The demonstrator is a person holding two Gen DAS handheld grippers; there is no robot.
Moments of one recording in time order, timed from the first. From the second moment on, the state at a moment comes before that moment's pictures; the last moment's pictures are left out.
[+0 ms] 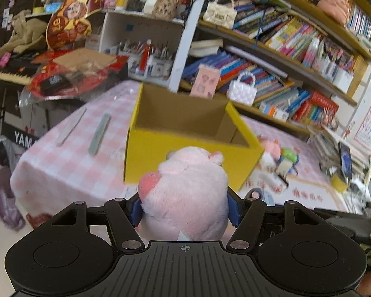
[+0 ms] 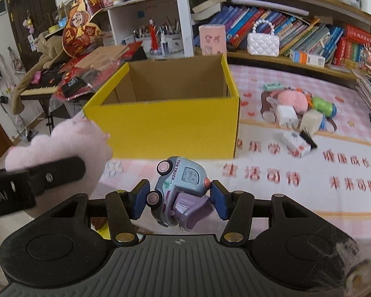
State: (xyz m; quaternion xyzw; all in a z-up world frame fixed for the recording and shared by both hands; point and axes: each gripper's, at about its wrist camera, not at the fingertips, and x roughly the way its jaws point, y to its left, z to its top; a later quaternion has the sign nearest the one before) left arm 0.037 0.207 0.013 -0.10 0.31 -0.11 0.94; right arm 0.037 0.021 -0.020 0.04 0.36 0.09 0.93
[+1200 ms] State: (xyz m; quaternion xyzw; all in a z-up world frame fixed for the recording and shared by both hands) left arm 0.250 0.160 -0.017 -0.04 0.35 -0.01 0.94; right arm 0.292 0.036 -0.041 -0.18 0.37 0.22 0.88
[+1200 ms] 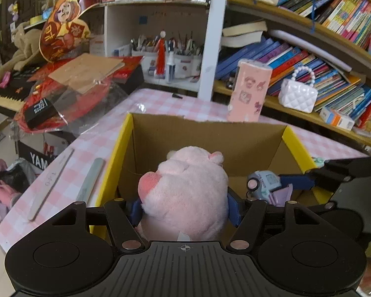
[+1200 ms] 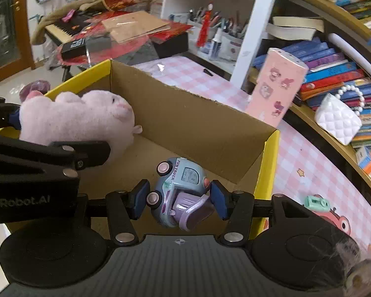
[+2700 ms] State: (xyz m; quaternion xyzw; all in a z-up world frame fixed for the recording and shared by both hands) left arm 0.042 0.210 0.016 -0.09 0.27 0.01 0.96; right arm 0.056 0.010 -0.008 -0.01 0.31 0.09 0.94
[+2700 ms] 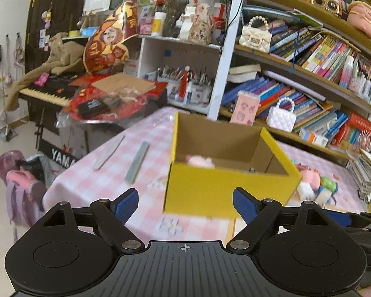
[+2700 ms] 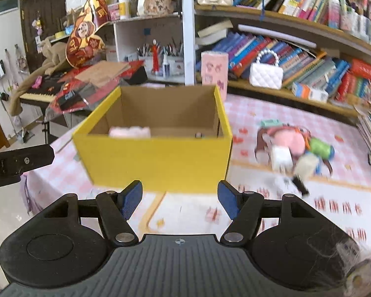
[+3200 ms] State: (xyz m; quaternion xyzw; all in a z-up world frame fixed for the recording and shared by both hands) left arm -0.019 0.182 -0.008 -0.04 0.31 -0.04 0.95; right arm -0.031 -0.005 -0.032 0.00 0.34 0.01 0.94
